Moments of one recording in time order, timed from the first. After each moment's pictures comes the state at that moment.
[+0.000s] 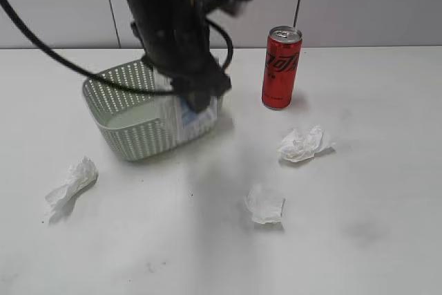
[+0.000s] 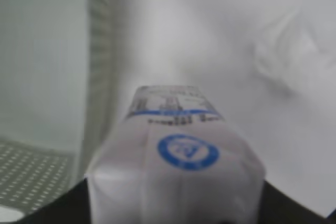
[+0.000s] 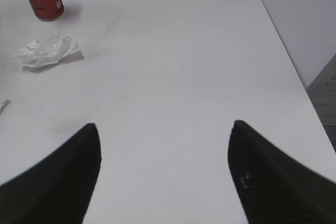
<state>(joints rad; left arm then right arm) -0.77 1.92 -1.63 -0.05 1.16 0.22 0.04 -0.01 -0.50 -0.06 1.05 -0.04</state>
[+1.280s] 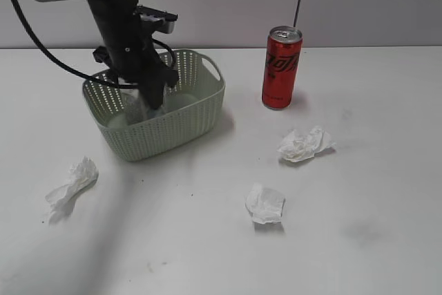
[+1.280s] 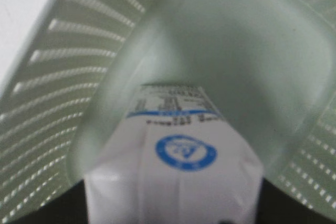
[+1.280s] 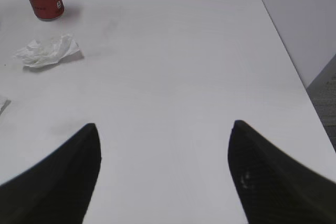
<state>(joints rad) -0.43 2.26 -1.87 -0.13 1.09 0.22 0.04 -0.01 -0.50 -0.06 1.05 -0.04</state>
